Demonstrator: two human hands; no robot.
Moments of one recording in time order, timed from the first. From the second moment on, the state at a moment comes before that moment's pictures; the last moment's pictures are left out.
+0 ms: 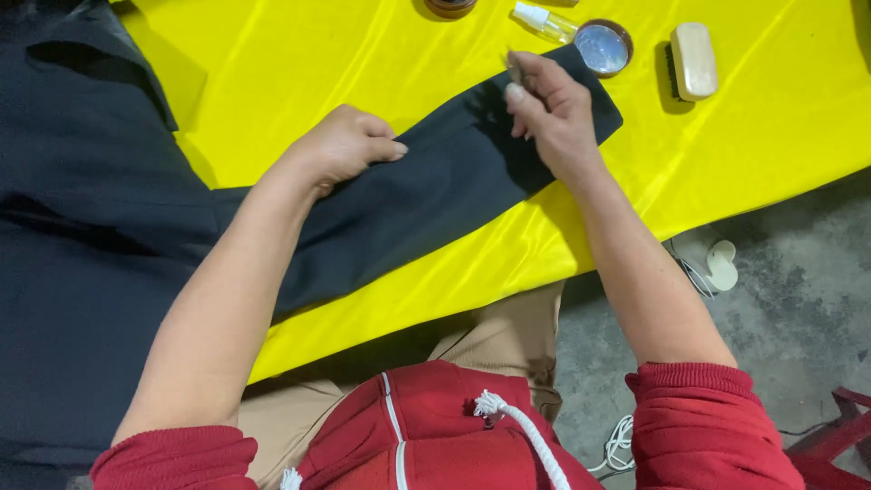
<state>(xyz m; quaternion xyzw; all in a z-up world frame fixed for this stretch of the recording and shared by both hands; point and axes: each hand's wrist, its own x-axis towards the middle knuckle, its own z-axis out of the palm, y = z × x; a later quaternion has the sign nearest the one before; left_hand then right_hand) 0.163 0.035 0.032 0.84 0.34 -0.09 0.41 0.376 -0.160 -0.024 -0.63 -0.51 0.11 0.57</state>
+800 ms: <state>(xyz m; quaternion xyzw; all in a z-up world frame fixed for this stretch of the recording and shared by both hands) 0.151 0.052 -0.009 0.59 0.19 0.10 0.78 0.335 -0.132 -0.003 -0.57 -0.55 0.22 0.56</state>
